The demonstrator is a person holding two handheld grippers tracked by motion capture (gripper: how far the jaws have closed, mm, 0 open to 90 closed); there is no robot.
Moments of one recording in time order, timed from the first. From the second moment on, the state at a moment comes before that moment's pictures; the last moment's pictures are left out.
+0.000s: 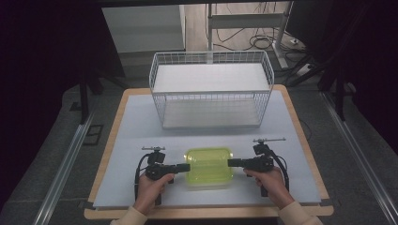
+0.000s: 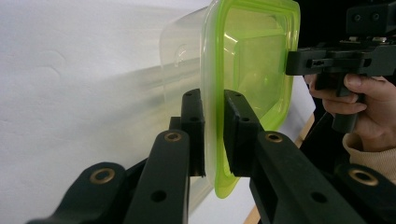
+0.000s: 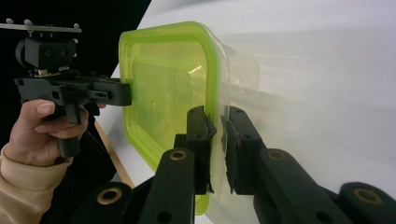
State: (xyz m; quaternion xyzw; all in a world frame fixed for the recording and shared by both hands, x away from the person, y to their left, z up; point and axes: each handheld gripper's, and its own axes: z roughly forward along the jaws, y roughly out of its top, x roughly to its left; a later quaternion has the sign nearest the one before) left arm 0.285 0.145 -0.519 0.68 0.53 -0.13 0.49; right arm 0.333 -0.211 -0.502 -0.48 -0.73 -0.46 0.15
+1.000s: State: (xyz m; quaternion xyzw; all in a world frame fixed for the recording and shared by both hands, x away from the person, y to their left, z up) left arm 0.278 0.146 -0.499 0.68 0.52 -0.12 0.51; right arm 0.322 -0.212 -0.480 -0.45 -0.74 -0.48 0.12
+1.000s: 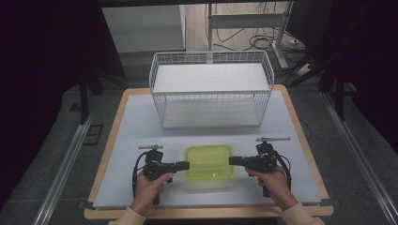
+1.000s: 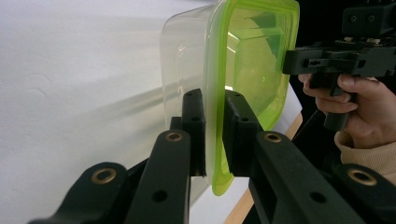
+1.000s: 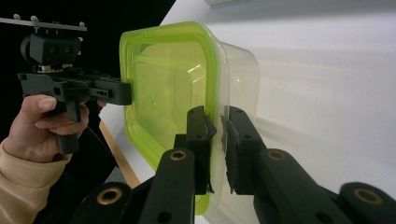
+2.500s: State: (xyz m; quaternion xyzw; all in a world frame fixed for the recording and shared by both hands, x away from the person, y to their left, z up) left arm 0.309 0.142 -0.439 0.70 0.49 -0.09 0.51; right arm 0.338 -0.217 -0.425 -0.45 -0.73 -0.51 0.09
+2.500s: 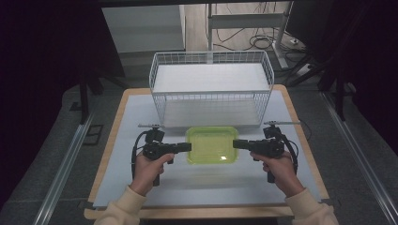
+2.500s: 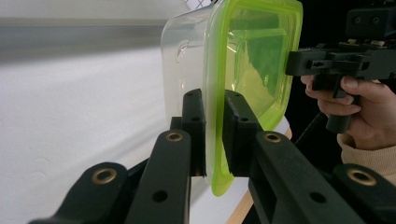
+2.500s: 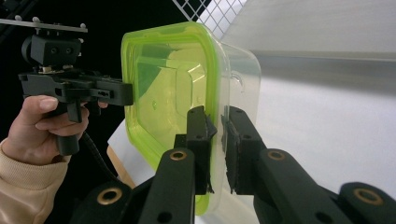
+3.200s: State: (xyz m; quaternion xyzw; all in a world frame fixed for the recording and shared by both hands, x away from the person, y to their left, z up) left arm 0.320 0.146 -0.405 0.70 0.48 -0.07 0.52; right arm 0.348 -0.213 -0.395 -0.44 -0.73 -0.52 0.07
